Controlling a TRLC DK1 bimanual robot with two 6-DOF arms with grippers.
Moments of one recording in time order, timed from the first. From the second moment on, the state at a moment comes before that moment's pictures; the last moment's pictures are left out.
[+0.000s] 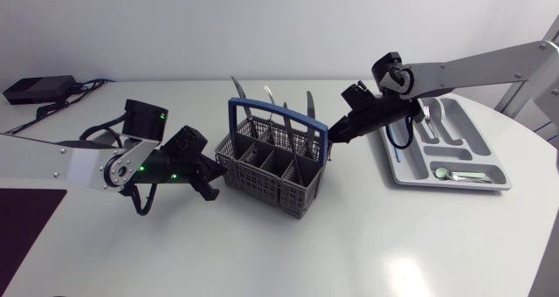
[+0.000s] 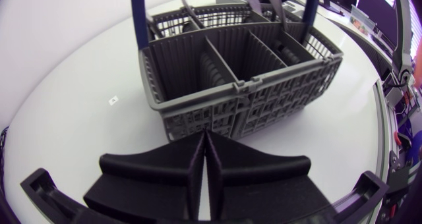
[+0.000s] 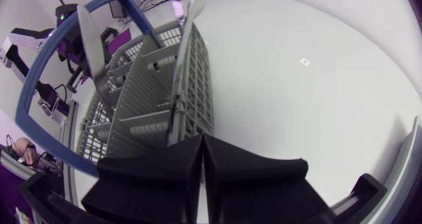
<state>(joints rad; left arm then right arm) -0.27 1.68 0.75 0.11 0.41 0.42 0.14 2.10 1.49 -0.60 -0.79 -0.61</state>
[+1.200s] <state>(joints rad) -0.23 1.90 1.05 0.06 0.40 0.36 0.36 1.62 0.94 -0.53 -0.68 -0.54</state>
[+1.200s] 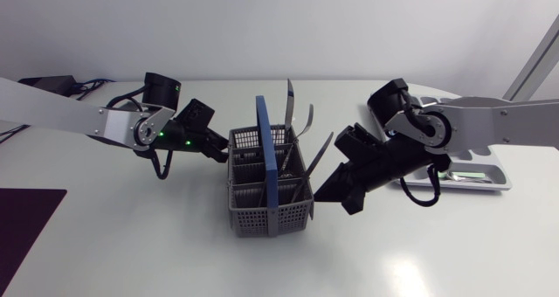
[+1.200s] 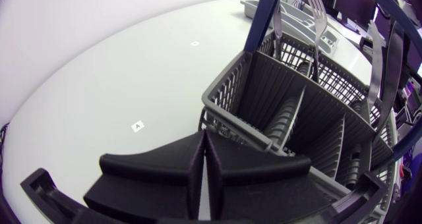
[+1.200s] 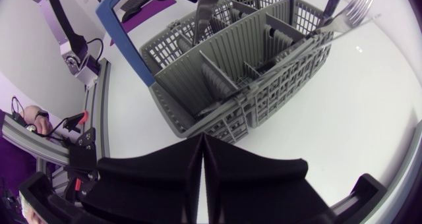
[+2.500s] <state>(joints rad) -0.24 1.36 0.73 -0.04 0.40 0.39 0.40 1.62 1.20 -0.73 -0.52 -0.10</state>
